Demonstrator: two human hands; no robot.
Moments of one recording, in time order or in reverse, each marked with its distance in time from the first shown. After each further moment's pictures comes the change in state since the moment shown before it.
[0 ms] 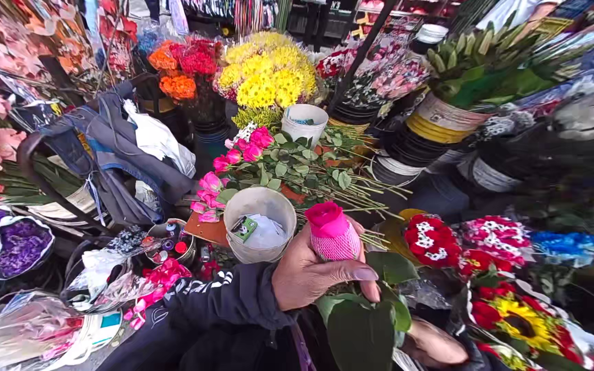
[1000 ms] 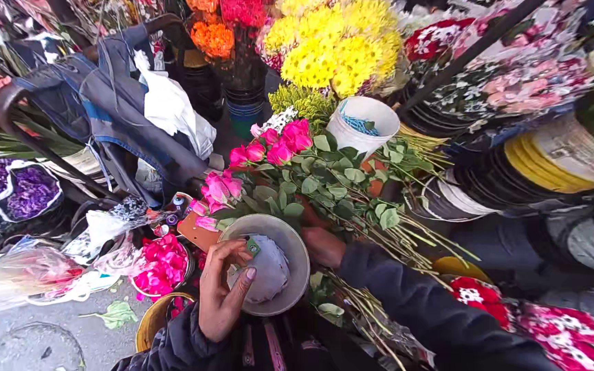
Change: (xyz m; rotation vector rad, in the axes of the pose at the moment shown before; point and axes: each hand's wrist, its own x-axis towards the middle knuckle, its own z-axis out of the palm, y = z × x) left_hand -0.041 0.000 -0.136 1.064 0.752 0.185; right_hand 0.356 -0.037 -0.025 -1.125 -0.533 -0.335
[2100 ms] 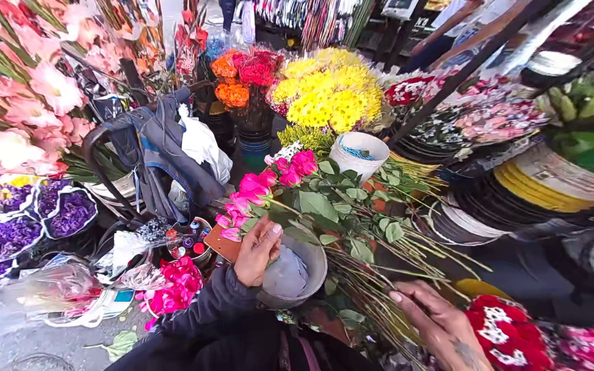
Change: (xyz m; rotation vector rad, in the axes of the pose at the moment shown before) left_hand 0.044 0.027 0.004 -0.403 -0.059 -0.421; right_hand -0.184 -0.053 0.058 0.264 0.955 0.128
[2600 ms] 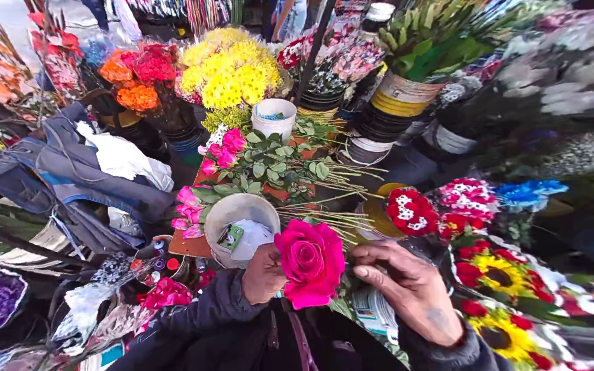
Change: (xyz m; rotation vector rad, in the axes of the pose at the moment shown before) left_hand -0.071 -0.024 0.039 -0.204 -0.766 0.120; right_hand -0.092 -0.087 0.012 0.079 0.261 -0.120
